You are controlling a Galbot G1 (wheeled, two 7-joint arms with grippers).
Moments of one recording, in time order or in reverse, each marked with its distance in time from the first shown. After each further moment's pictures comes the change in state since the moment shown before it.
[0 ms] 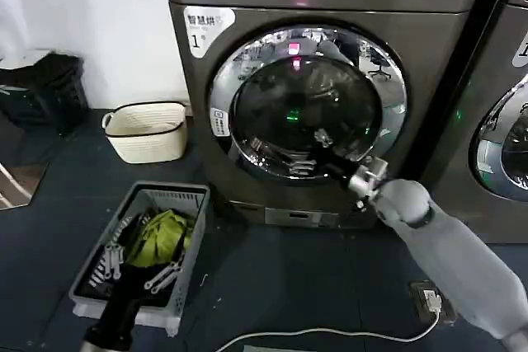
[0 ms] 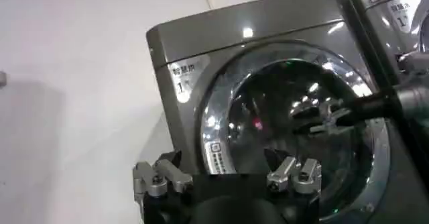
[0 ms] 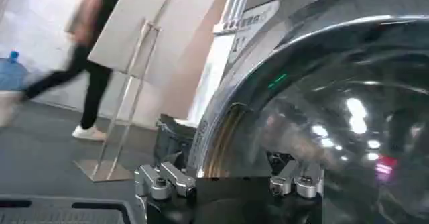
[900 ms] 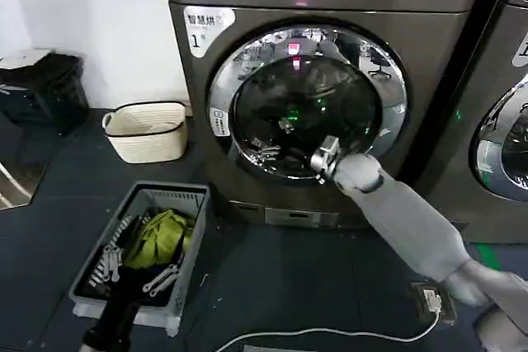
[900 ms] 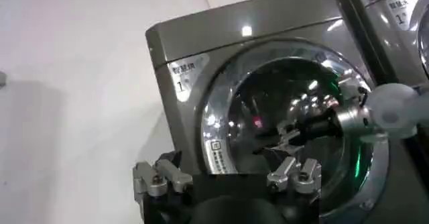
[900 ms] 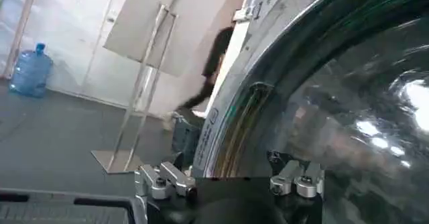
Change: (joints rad) left arm 0.016 0.000 -0.007 -0.012 0.001 -0.004 0.001; right arm 0.207 0.187 -0.149 -0.295 -0.016 0.039 -0.064
